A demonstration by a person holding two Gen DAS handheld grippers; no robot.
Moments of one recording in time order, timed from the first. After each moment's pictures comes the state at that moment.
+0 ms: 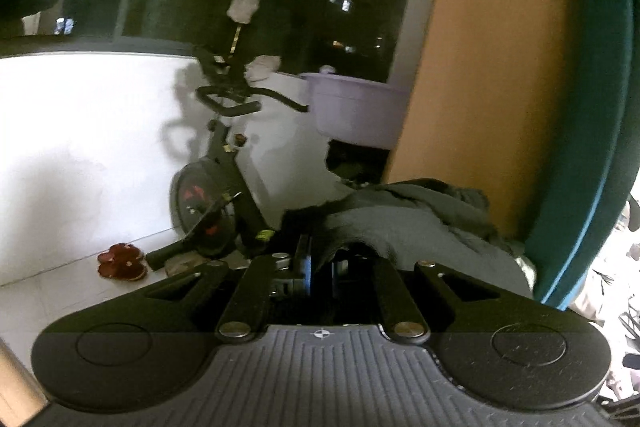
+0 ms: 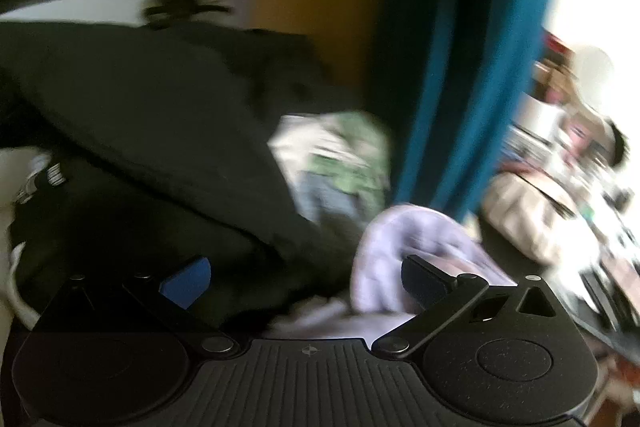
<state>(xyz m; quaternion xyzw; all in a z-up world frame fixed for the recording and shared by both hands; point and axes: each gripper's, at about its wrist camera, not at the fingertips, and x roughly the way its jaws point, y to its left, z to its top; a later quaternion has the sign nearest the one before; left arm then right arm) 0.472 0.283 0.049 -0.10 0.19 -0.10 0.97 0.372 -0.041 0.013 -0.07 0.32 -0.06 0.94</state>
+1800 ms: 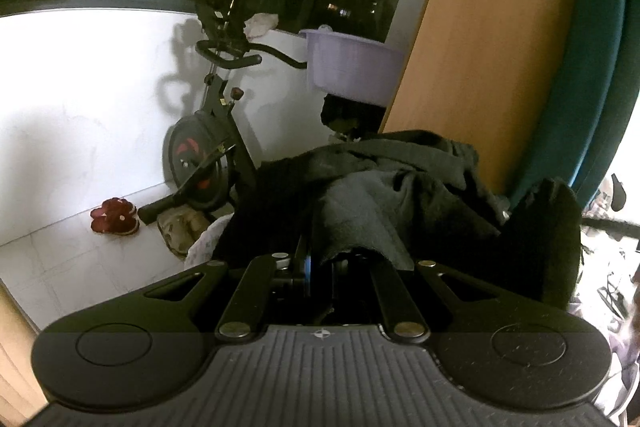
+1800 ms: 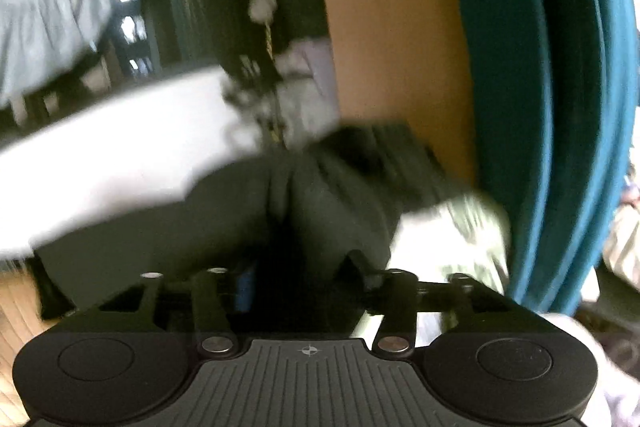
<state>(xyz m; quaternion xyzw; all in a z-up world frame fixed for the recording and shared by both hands) 0.445 0.291 0.032 -0.11 0.26 -0.13 0.95 0.442 -0.068 0.064 0.06 0.27 0.08 0.96</state>
